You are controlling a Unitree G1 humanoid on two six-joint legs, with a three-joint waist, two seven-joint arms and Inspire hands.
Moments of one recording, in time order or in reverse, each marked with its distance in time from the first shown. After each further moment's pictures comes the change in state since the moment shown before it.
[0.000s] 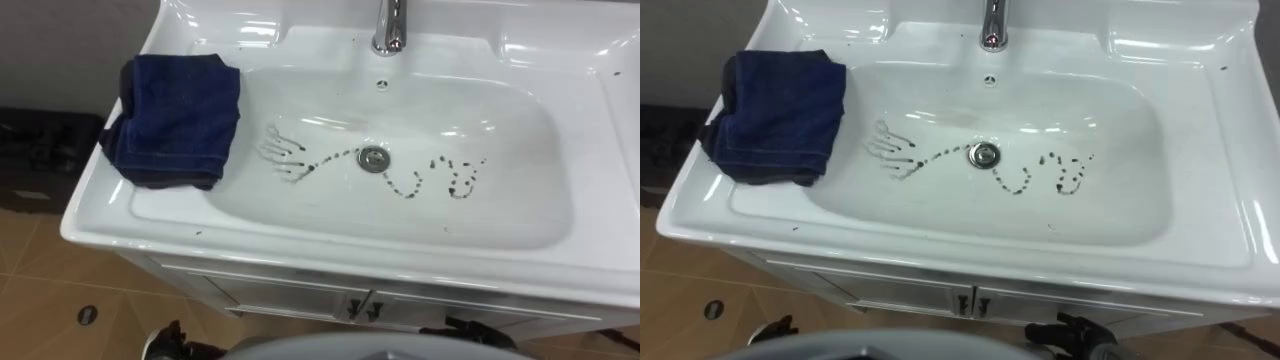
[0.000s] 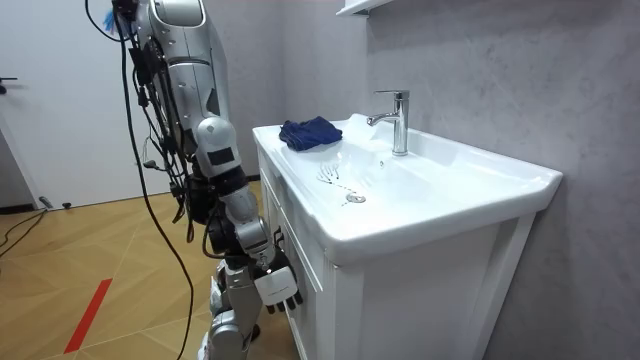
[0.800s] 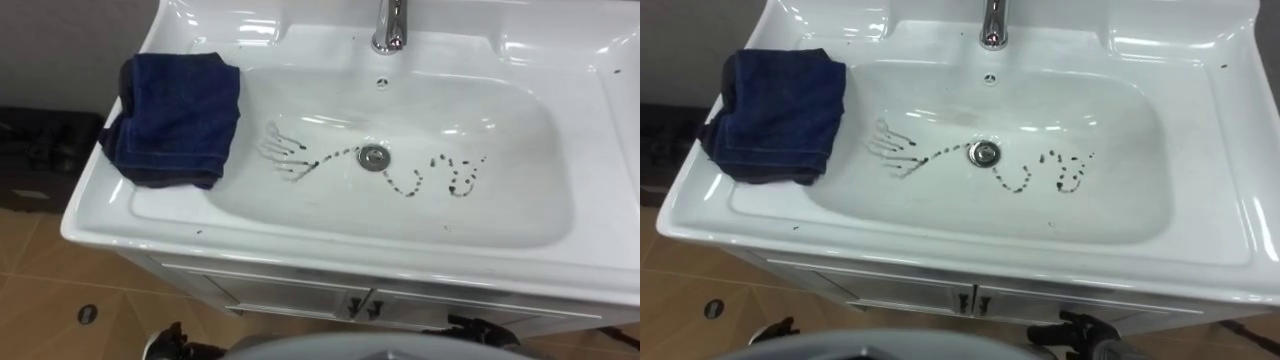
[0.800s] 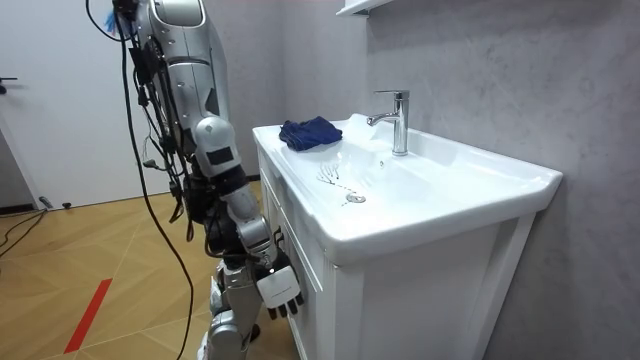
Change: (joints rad) left arm 0.004 -0.002 0.003 0.000 -0.046 -0.001 0.000; right arm -0.003 -0.001 -0.031 -0.030 -0.114 -0.004 -0.061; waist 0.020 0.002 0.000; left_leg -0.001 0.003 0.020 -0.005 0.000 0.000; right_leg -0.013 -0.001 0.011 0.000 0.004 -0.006
